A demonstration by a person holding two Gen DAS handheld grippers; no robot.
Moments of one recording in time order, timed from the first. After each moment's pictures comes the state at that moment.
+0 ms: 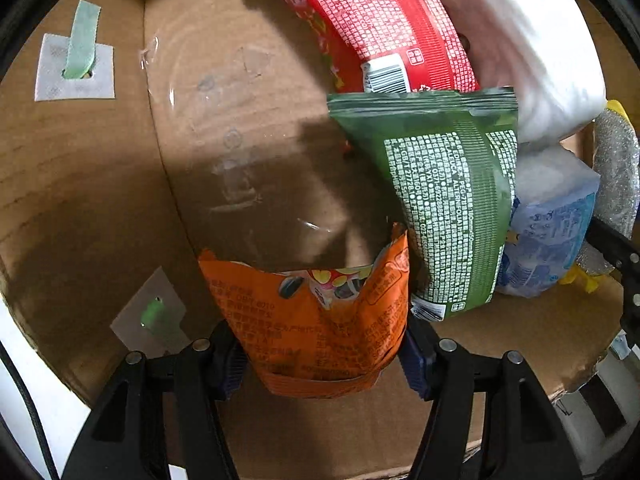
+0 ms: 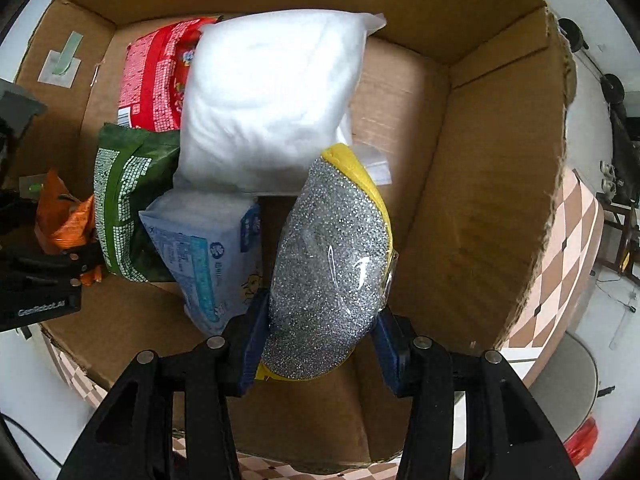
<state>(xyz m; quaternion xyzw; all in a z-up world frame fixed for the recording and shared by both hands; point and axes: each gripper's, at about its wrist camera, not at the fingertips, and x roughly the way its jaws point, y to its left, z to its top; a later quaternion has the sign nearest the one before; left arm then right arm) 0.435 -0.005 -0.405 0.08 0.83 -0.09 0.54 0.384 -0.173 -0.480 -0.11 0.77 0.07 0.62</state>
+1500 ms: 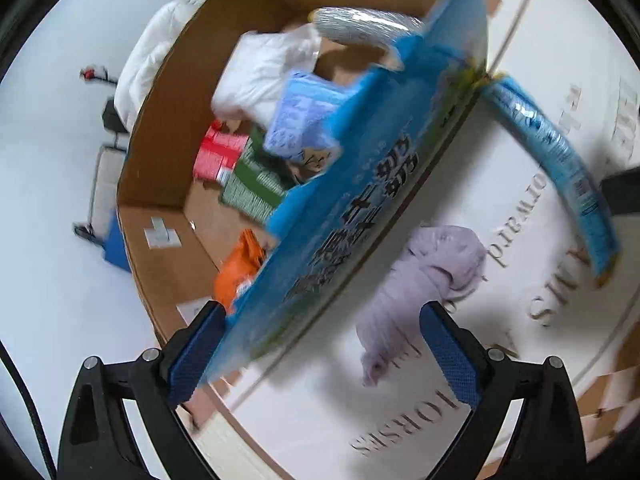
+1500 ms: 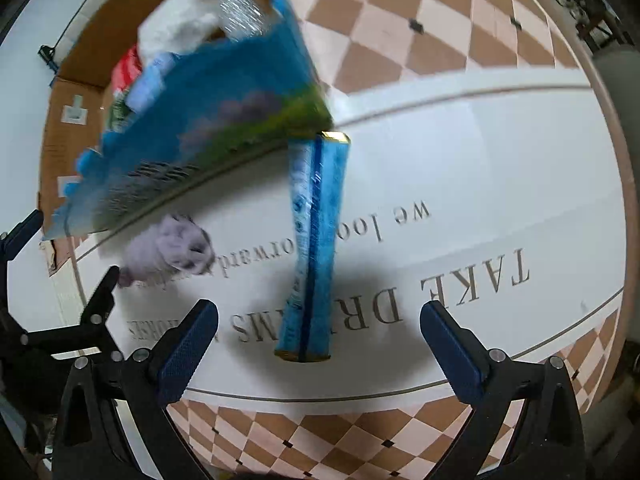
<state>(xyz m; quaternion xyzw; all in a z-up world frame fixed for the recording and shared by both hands) 0.270 -0.105 -0.353 0.49 0.52 -0.15 0.69 0.167 -0.270 -0.480 0.20 0.71 -0.03 0.67</state>
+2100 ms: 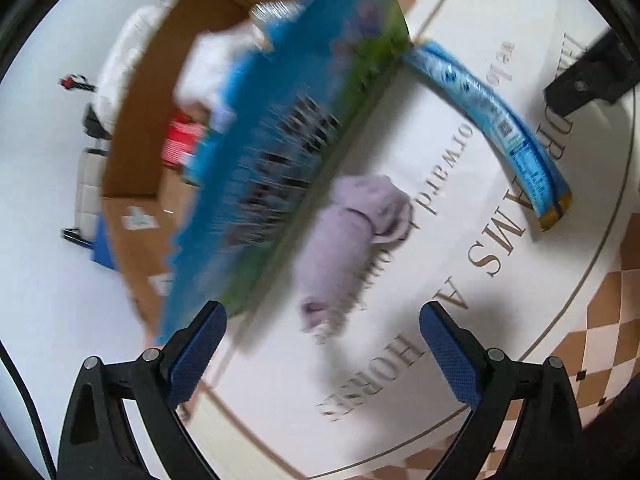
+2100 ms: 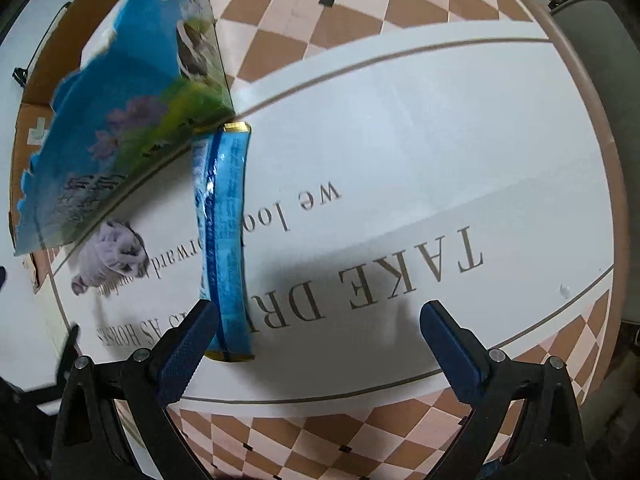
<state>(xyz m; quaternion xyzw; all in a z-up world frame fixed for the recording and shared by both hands) 0.236 -0.102 -0.362 0.47 0.56 -0.18 0.66 0.137 -0.317 -0.503 0.20 0.72 -0.06 0.66</state>
